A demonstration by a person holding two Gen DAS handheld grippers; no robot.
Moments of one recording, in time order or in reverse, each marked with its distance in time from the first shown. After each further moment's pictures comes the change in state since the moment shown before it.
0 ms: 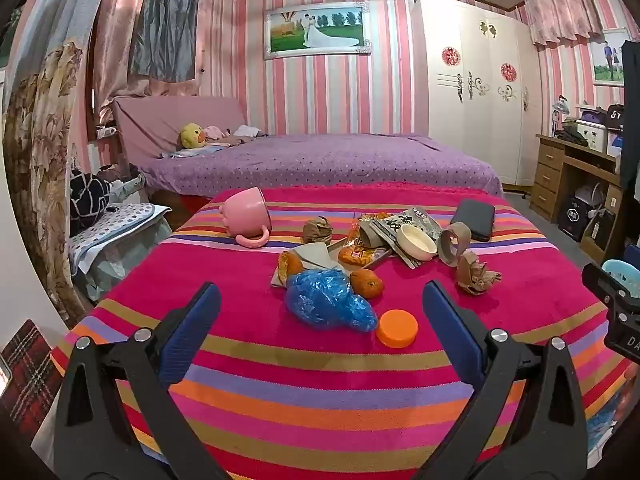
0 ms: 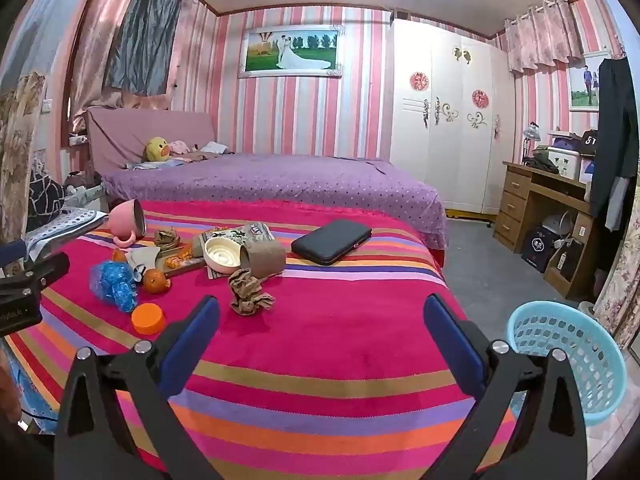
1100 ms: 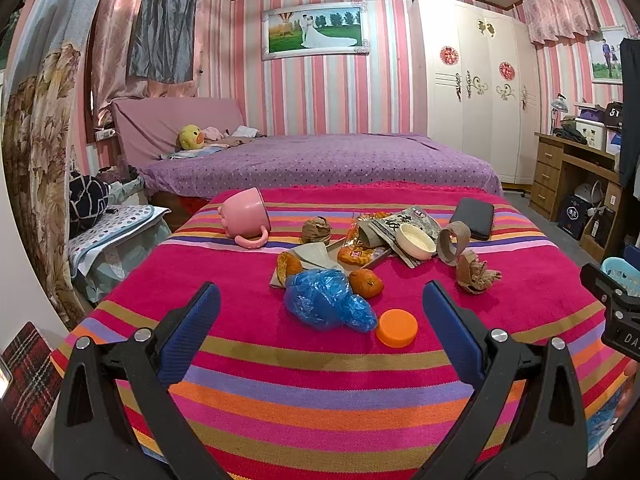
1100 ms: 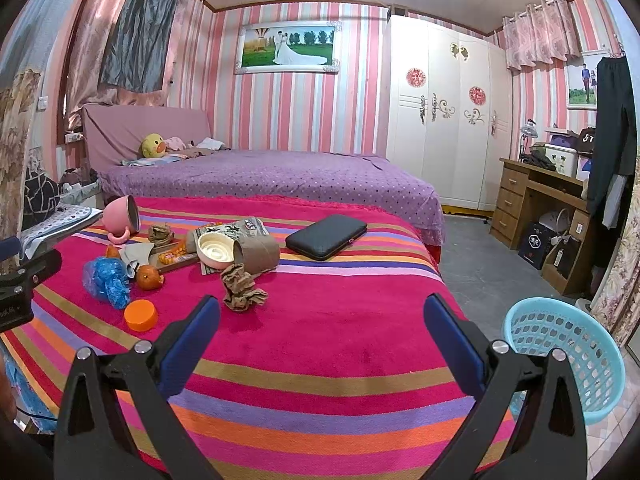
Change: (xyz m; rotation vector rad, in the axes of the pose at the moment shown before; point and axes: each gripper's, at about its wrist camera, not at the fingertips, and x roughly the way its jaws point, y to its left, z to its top) left arm 0.000 -0.001 0.001 0.015 0.001 -0.002; right arm 0.005 -0.008 -0.006 0.003 0.025 -0.010
